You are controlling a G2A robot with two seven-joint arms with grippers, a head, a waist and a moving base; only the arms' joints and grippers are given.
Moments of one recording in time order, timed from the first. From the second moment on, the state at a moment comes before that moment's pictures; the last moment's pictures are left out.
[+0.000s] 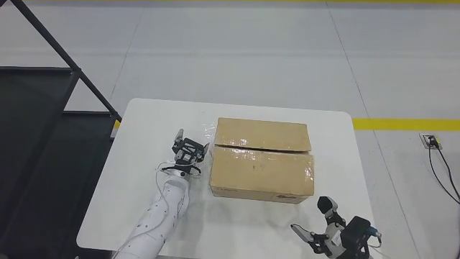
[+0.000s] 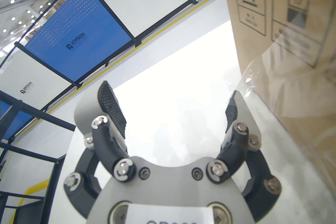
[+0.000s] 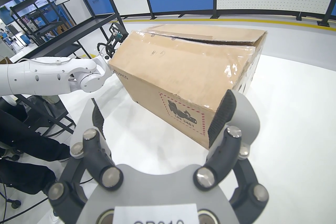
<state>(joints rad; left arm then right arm) 0.76 -1.43 -1.07 -0.68 1.65 0.26 0.45 -1.81 -1.15 1.55 -1.97 -1.14 -0.51 -0.18</state>
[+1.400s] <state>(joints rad) 0.92 -1.38 -1.19 -0.82 1.74 0.12 0.52 -1.74 -1.14 1.54 -1.91 -1.12 -0.56 -0.16</state>
